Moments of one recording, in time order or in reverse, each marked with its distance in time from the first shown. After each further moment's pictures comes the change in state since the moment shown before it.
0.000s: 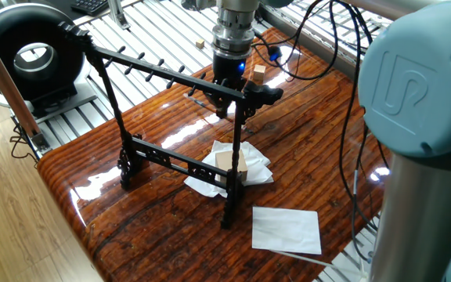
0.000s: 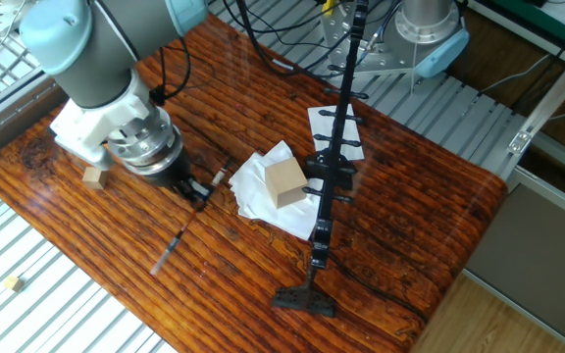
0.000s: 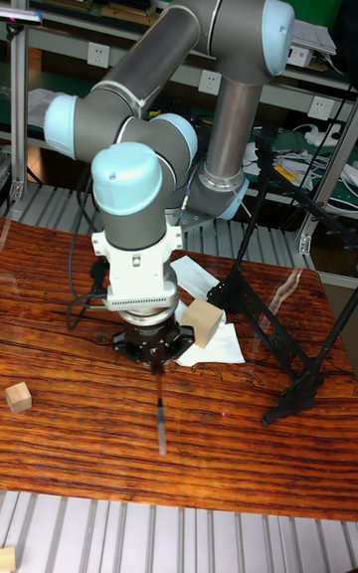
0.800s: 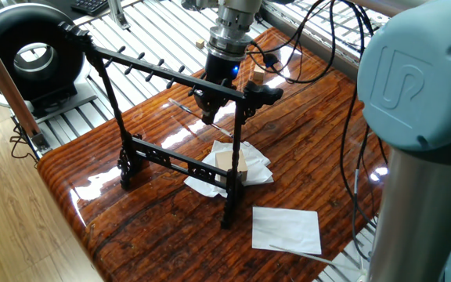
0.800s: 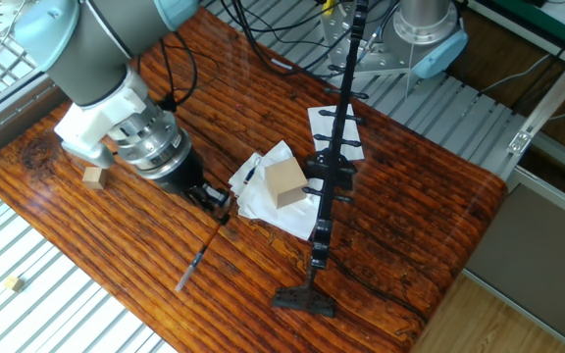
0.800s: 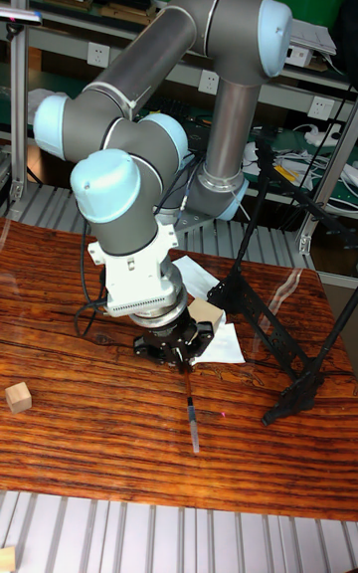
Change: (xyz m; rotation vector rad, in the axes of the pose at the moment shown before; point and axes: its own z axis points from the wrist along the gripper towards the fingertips) arm 0.000 0.040 0.003 -0.171 -0.002 -0.018
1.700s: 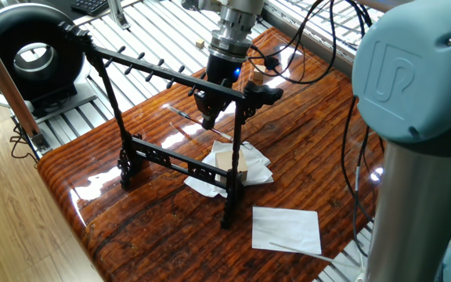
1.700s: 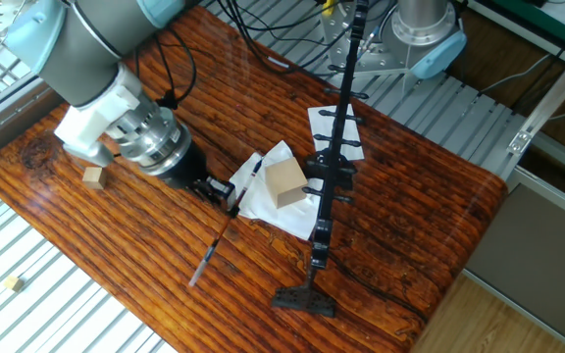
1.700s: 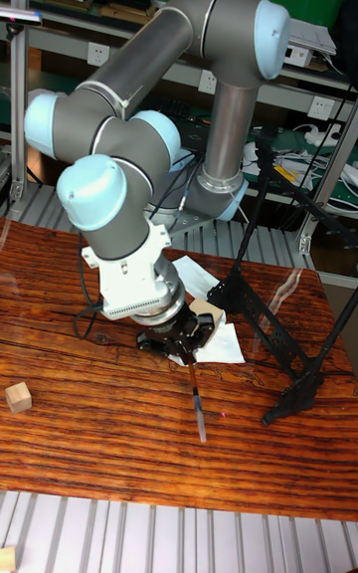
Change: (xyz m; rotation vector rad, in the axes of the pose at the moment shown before) arm 0.019 0.003 -0.007 -0.060 0.063 -0.007
